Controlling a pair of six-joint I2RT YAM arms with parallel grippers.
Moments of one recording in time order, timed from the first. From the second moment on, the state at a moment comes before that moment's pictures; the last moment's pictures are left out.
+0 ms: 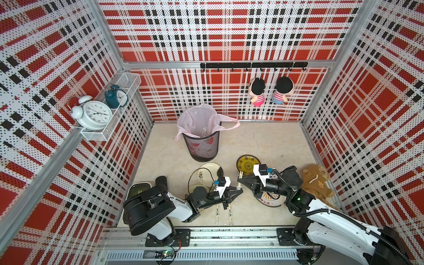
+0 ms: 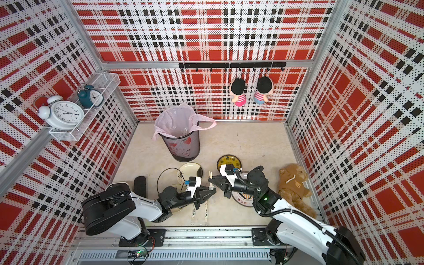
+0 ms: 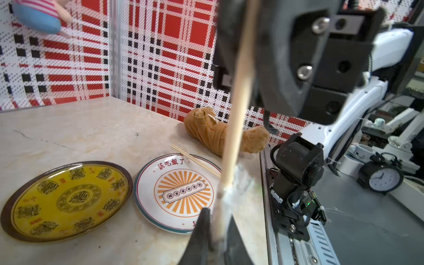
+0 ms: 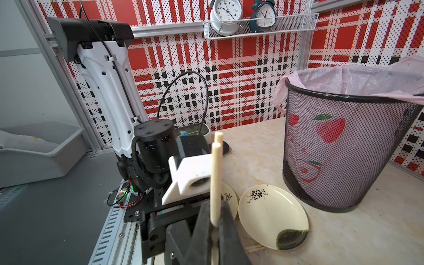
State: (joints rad) left arm -0.97 1.54 0.22 1.38 0.35 -0.28; right arm 0.74 0.87 0.45 0.45 -0.59 0.05
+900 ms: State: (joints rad) left arm -0.90 1.51 0.19 1.26 0.32 -0.31; right arm 0.69 0.78 0.55 0.48 -0.43 0.02
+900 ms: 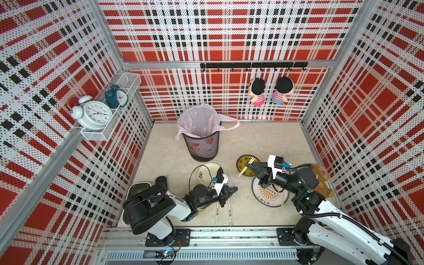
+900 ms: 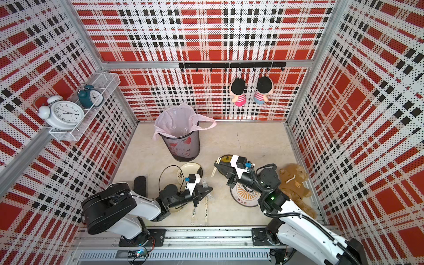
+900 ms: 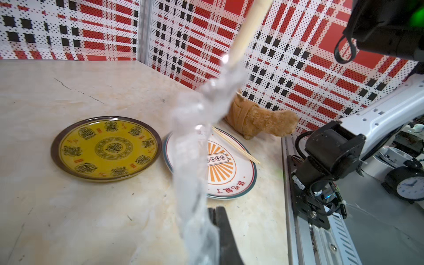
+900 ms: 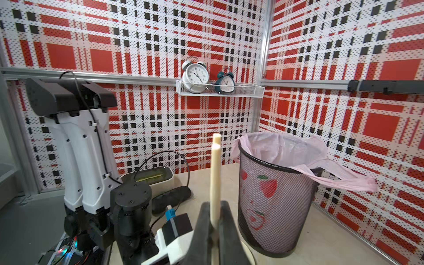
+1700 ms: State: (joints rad) left arm -0.46 1.32 1.16 0.36 -0.28 -0.28; right arm 0.65 0.87 0.53 0.40 -0.26 0.07
